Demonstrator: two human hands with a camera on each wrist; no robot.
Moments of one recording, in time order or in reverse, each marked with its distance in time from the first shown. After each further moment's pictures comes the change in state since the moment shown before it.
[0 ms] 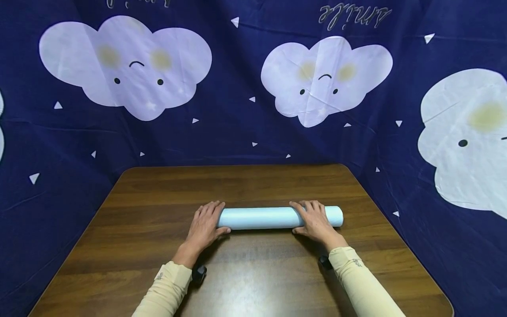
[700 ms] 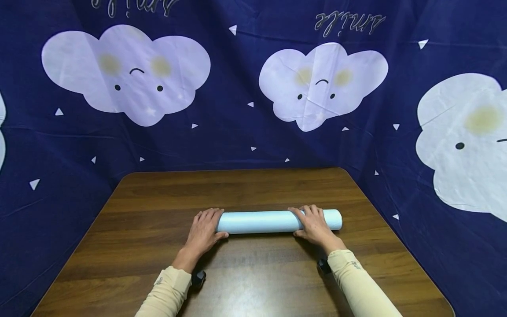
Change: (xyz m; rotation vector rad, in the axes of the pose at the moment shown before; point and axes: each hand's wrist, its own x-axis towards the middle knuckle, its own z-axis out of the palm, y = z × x) left_hand -0.002 0.001 0.003 0.010 0.003 -0.008; right_hand -0.001 0.002 0.004 -0.002 -0.007 0.004
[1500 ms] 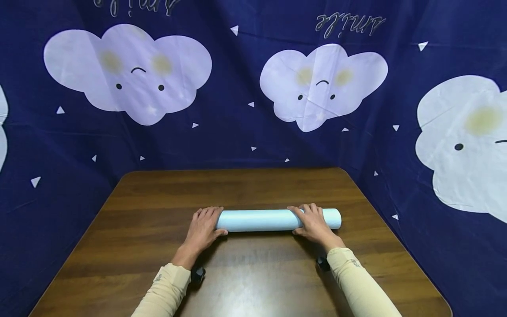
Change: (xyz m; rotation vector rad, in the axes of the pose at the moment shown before) left_hand 0.003 -0.001 -0.006 0.033 -0.020 -0.003; right_hand 0.005 -0.002 -0.004 0.048 -0.008 0.014
